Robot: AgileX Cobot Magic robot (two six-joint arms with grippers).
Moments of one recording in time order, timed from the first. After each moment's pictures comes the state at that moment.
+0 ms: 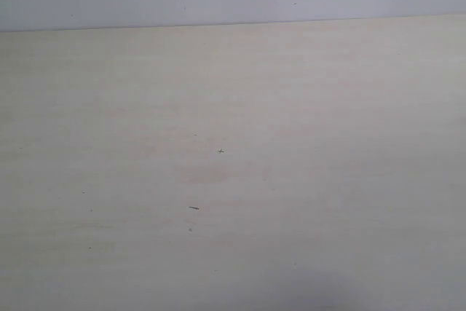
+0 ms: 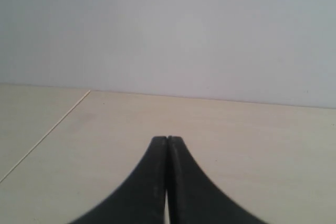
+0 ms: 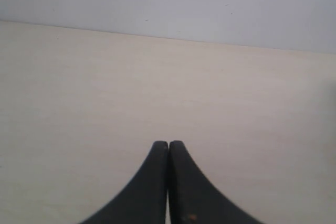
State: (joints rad) left arm 0.01 0.08 -0.23 0.42 0.37 -0.39; right arm 0.30 0.01 -0.01 -0.10 0.36 0.05
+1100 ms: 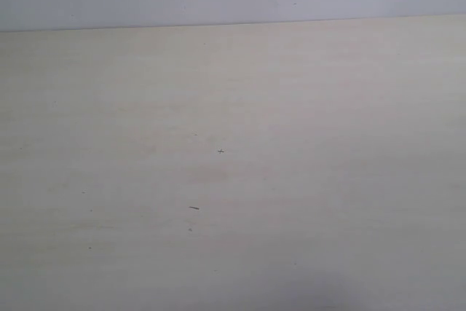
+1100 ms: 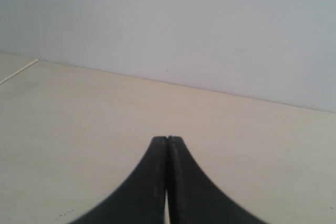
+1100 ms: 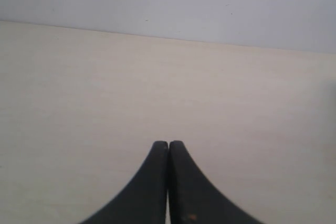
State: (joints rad) left arm 0.01 0.01 0.00 0.16 0.19 -0.31; right arm 0.30 0.01 -0.01 -0.10 0.36 0.05
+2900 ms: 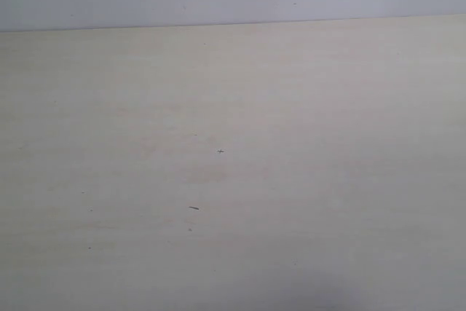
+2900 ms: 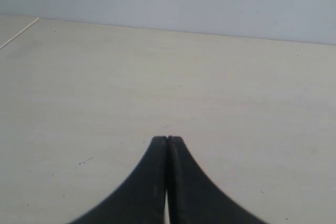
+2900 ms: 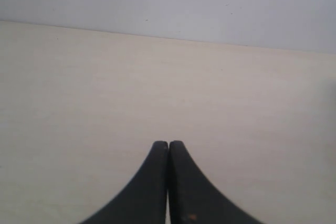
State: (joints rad) left arm 0.00 0.01 0.00 0.08 0.36 -0.14; right arm 0.30 0.01 -0.01 -0.10 0.36 0.05
